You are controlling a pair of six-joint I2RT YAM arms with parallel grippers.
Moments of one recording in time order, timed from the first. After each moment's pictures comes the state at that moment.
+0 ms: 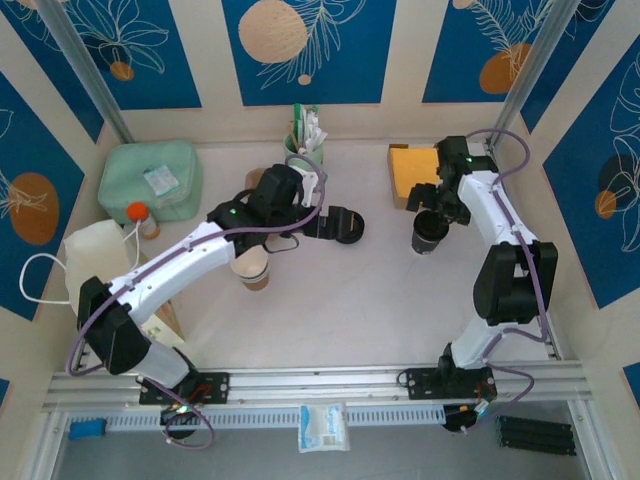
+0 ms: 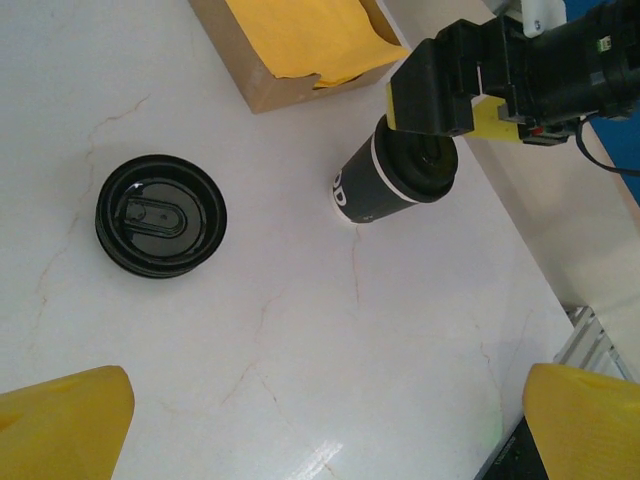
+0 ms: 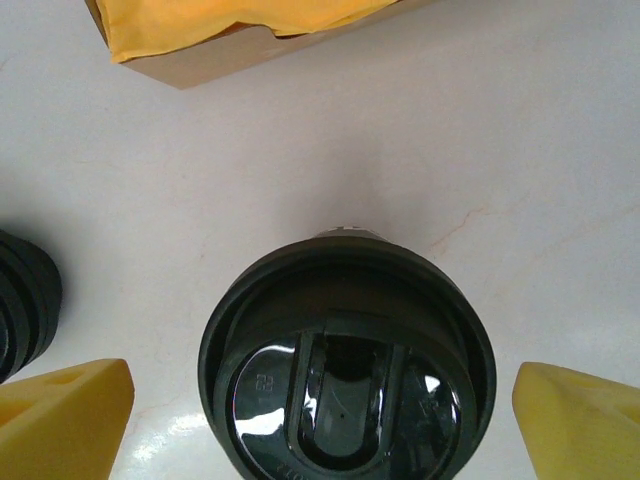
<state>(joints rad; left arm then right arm) -0.78 1.50 1.39 -0.51 0.20 -0.51 0.04 1.69 1.49 -1.07 0.02 0.32</state>
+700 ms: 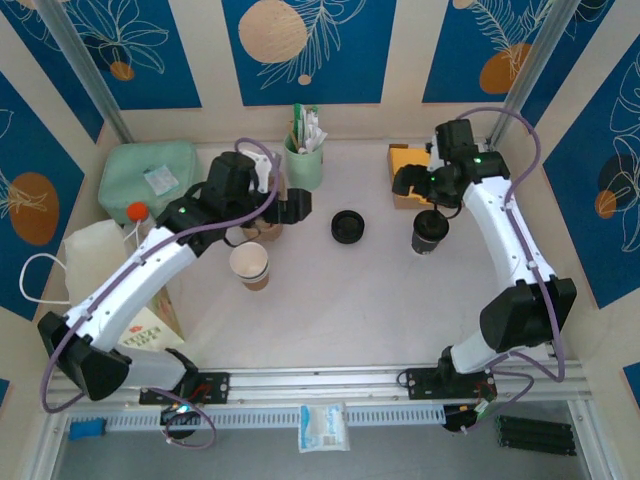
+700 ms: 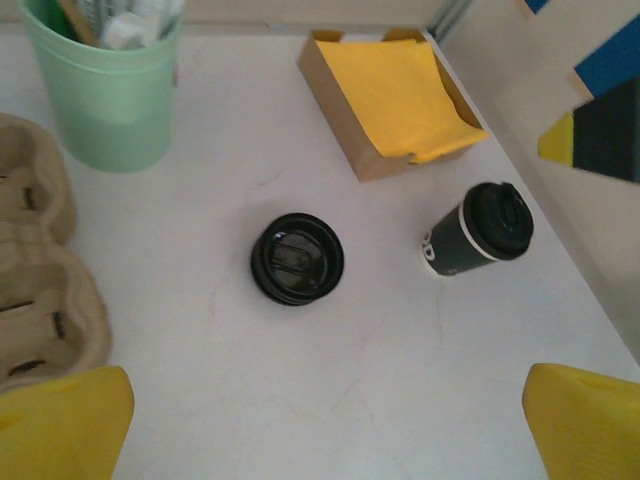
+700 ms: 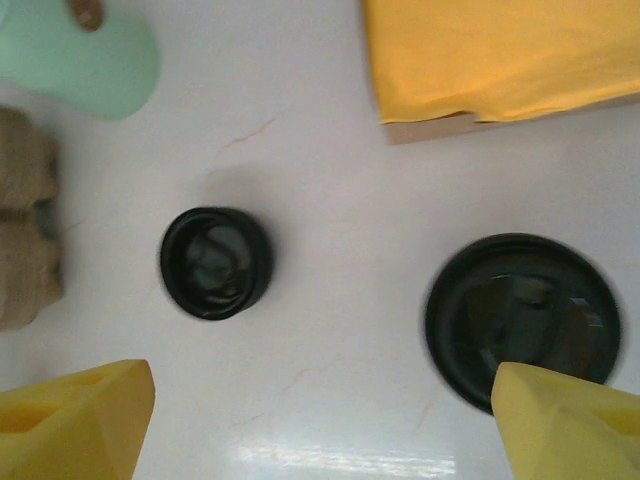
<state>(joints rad) -0.61 1.31 1.40 -0.67 0.10 -0.42 0.16 1.53 1.59 -1.08 -0.13 0.34</state>
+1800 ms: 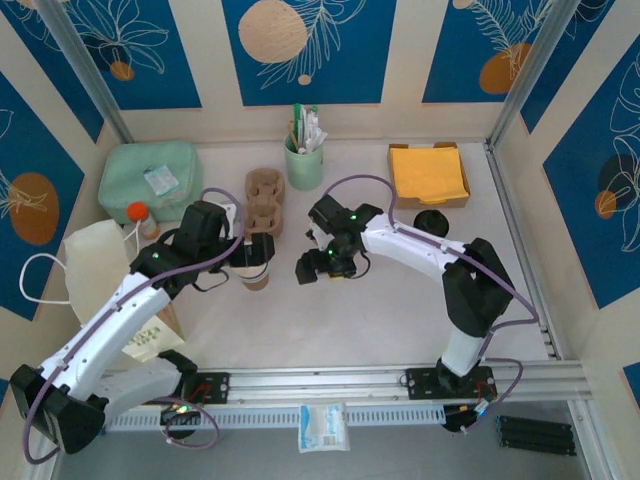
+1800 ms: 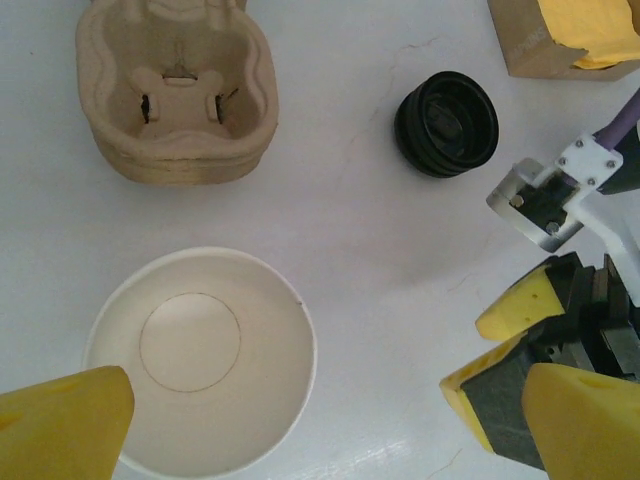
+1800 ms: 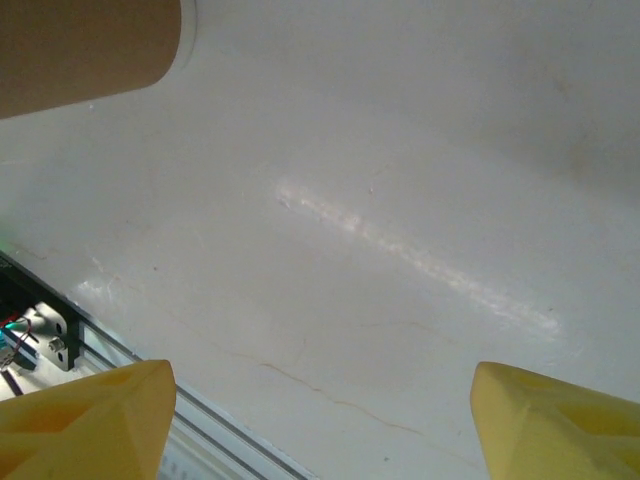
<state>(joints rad) -0.52 1.02 1.00 -0.76 0.06 -0.50 0.78 1.74 1.33 -0.90 -0.36 0.48</state>
